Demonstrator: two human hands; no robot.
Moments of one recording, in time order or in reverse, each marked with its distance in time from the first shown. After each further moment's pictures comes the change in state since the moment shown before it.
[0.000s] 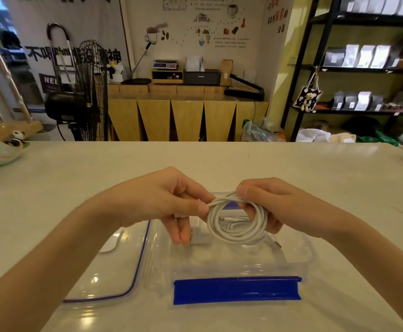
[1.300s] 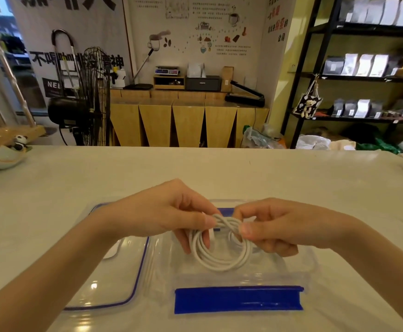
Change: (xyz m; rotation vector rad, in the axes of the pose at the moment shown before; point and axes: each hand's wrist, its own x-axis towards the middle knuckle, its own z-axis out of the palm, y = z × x) left_hand 0.003 -0.008 0.002 0.049 -0.040 0.157; right_hand 0.002 0.010 -0.012 0.228 -0.497 0.053
